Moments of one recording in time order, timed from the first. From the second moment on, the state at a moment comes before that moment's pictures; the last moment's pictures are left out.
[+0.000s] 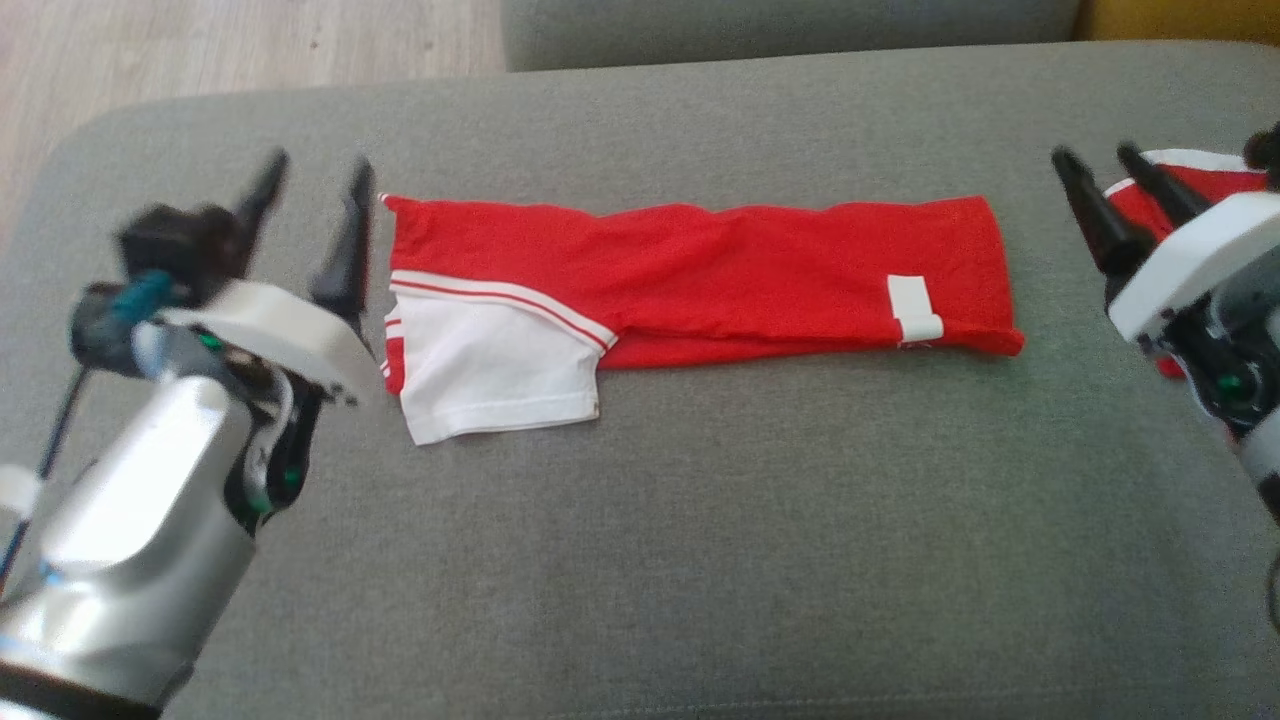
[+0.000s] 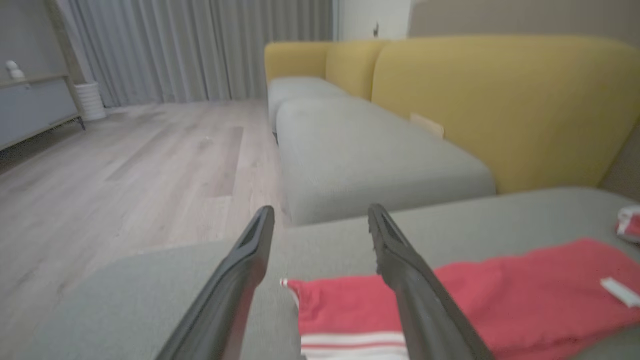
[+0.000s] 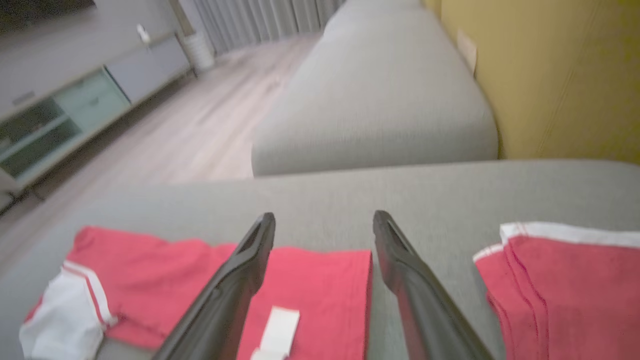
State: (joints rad) left arm -0.63 0.46 -0.75 0.40 -0.72 0.18 -0.25; right arm -0.74 -0.59 0.70 0.65 1.02 0.13 0.08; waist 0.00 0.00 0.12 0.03
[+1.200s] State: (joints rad) left arm -0.16 0.05 -0.12 0.17 -0.29 -0.10 -0.26; right arm -0.45 -0.06 -0.15 0.66 0.25 0.13 -0.20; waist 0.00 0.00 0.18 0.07
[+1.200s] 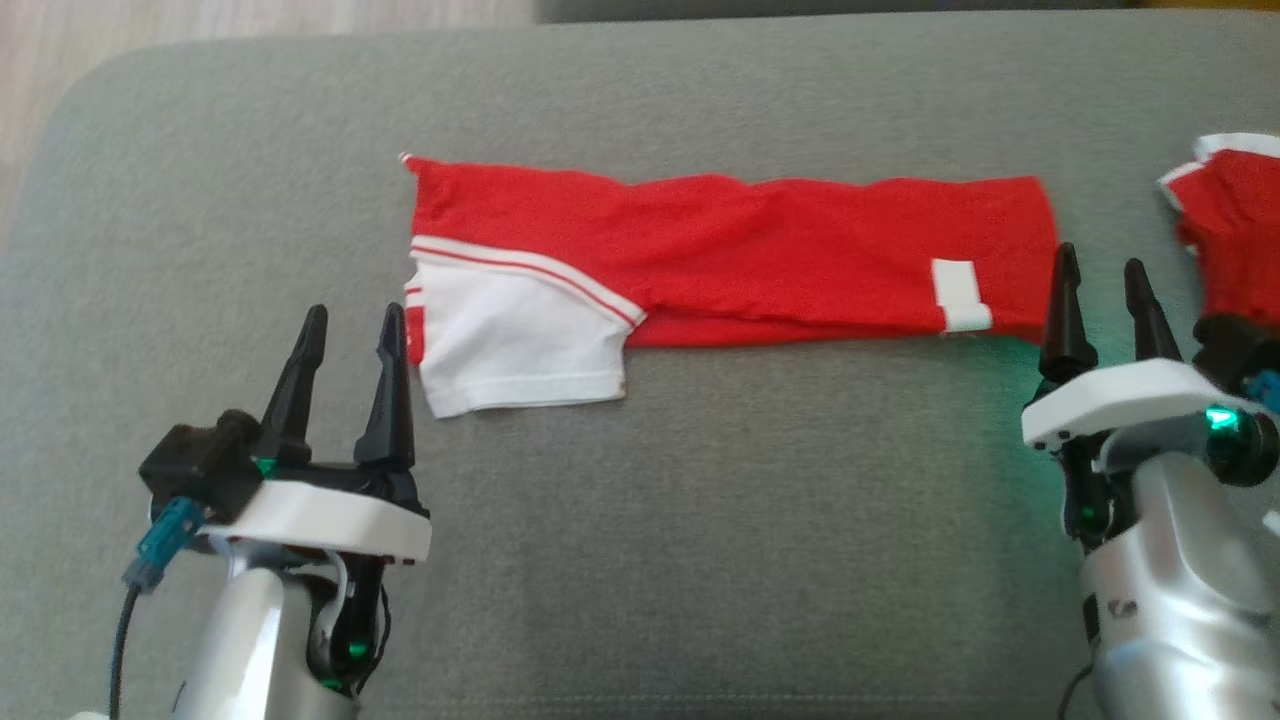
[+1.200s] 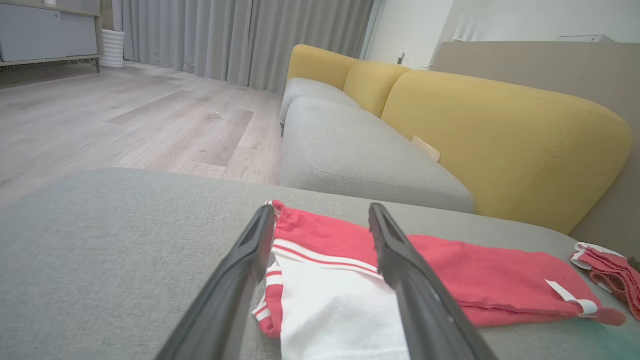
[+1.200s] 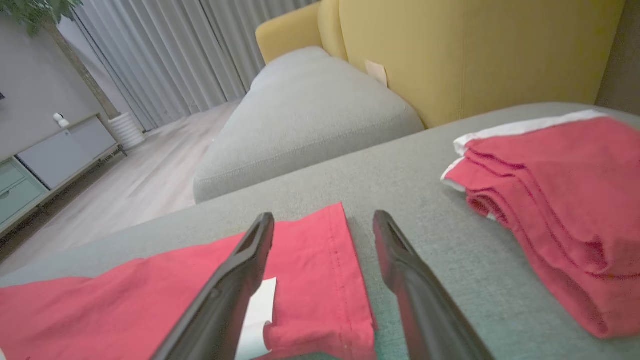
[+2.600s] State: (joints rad) left arm -0.14 0.04 -0.15 0.20 -0.30 -0.10 -0.26; right arm -0.62 -0.07 -0.60 1.03 -0.08 0.13 -0.25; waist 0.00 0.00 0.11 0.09
